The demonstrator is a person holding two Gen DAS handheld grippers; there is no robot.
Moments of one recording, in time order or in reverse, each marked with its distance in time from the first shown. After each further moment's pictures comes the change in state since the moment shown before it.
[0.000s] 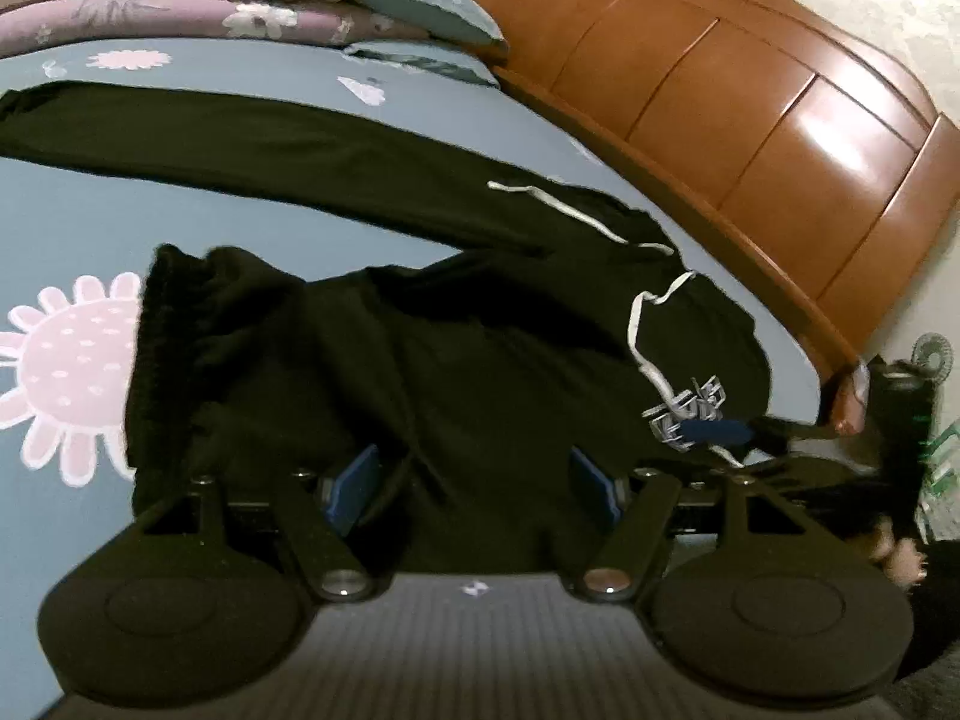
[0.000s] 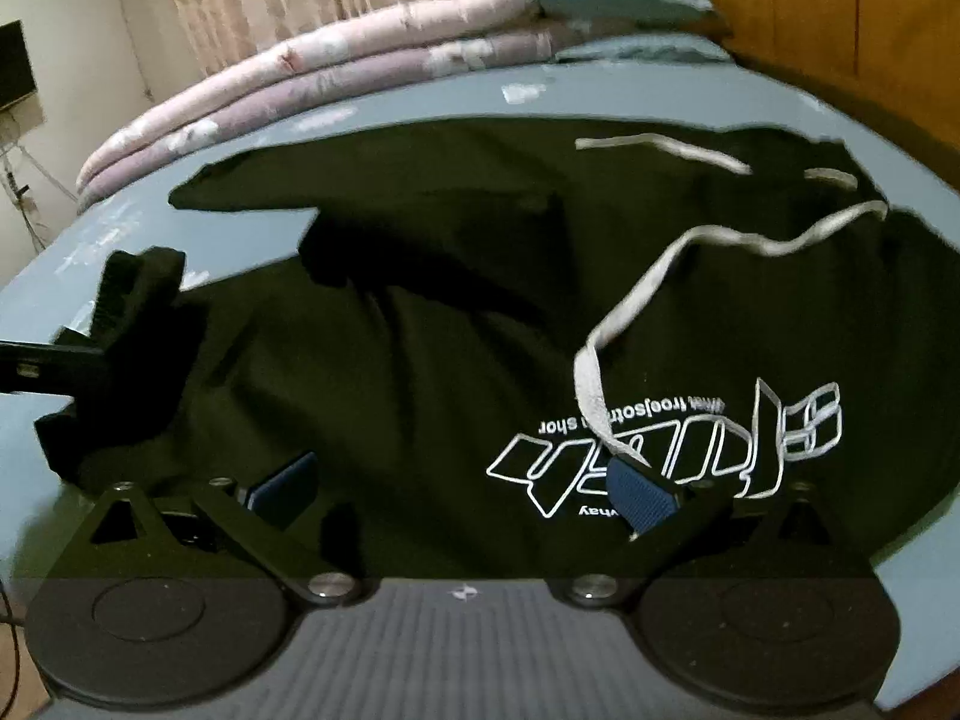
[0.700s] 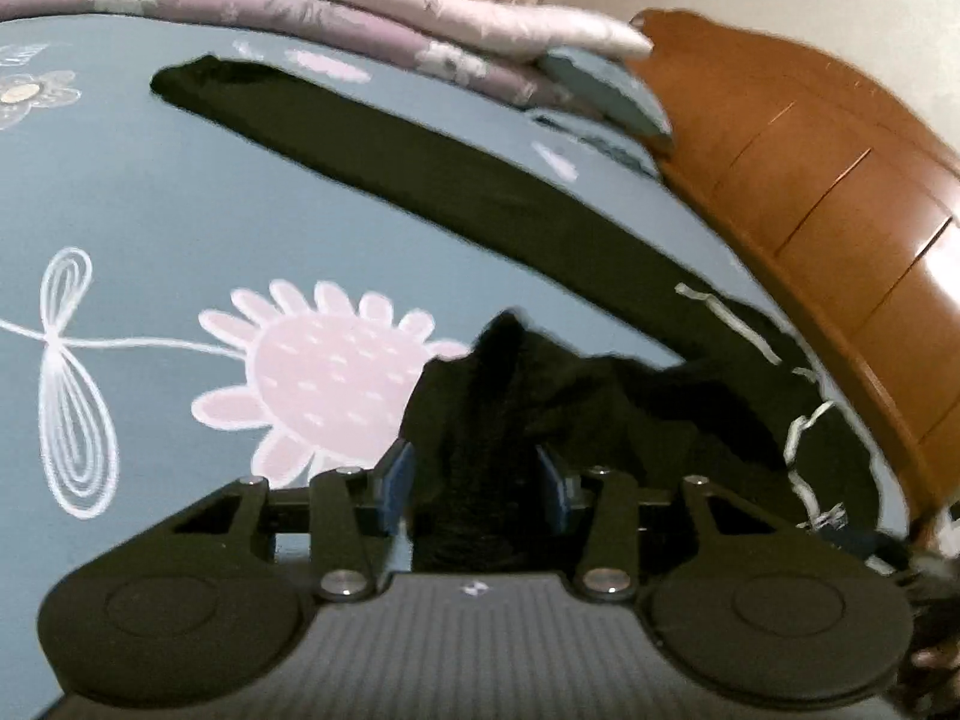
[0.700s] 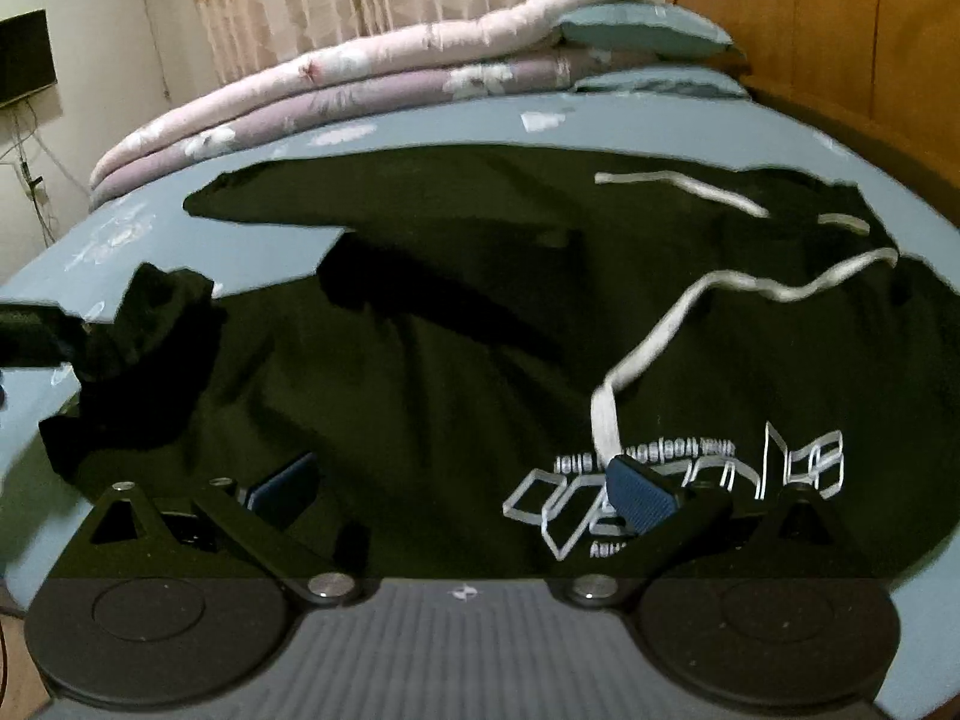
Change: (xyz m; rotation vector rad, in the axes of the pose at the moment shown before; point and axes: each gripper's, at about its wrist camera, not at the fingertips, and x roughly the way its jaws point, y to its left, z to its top) left arm -0.010 0.106 -0.004 -0.229 -0.122 0.208; right arm -0.006 0.009 0.012 -0.072 -0.058 0.003
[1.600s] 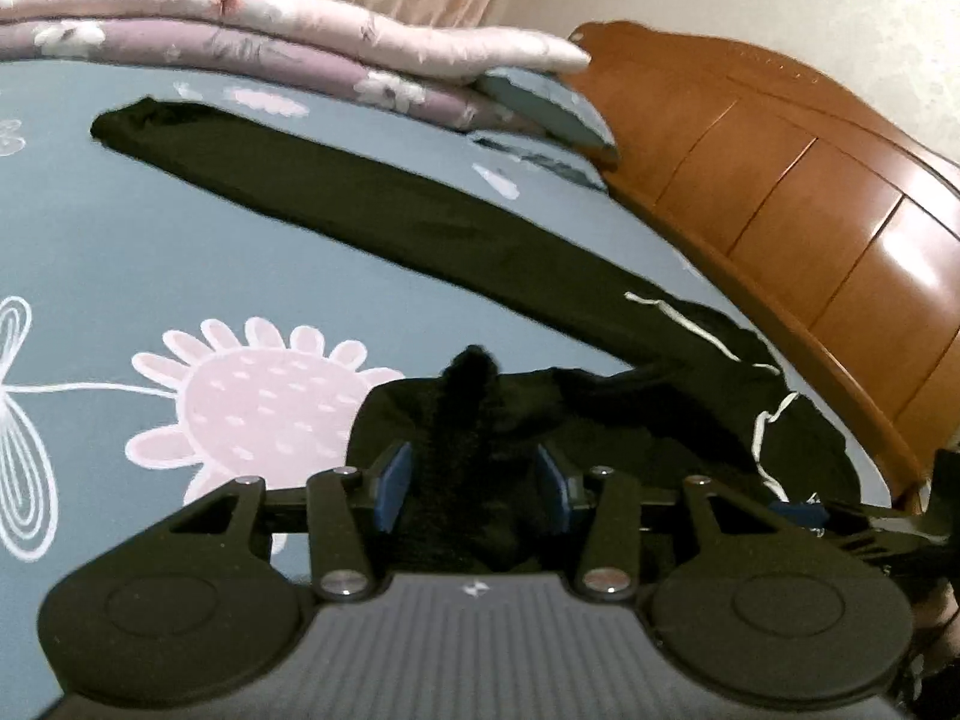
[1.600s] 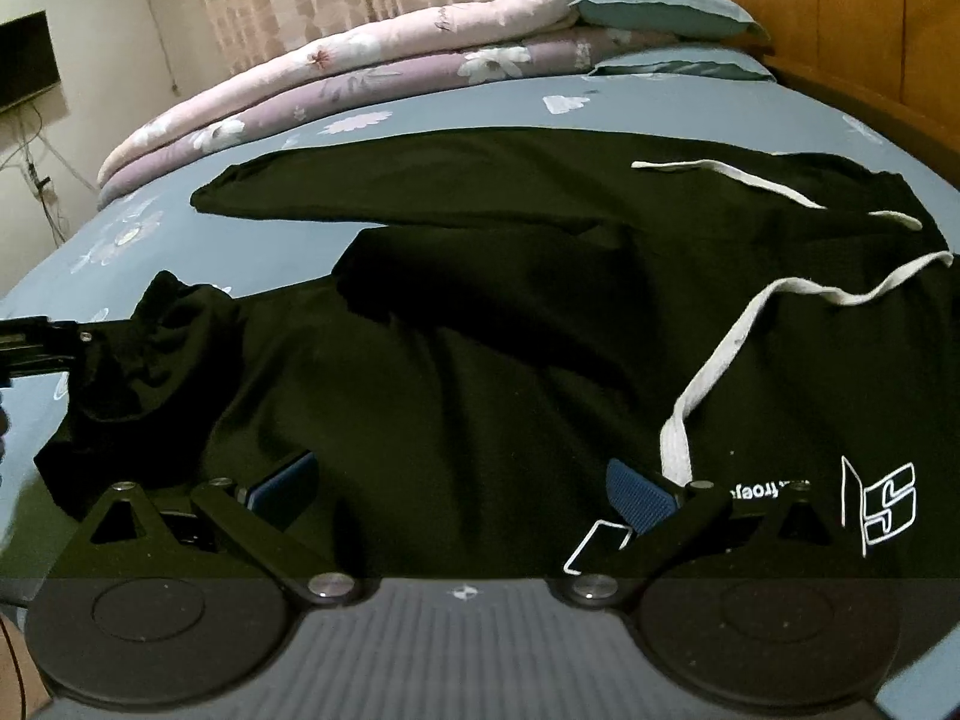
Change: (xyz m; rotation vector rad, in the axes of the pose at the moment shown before) left arm 0.000 -0.013 0.003 0.062 -0.049 -0.089; right arm 0.029 0.010 0.011 0.028 0.042 0.044
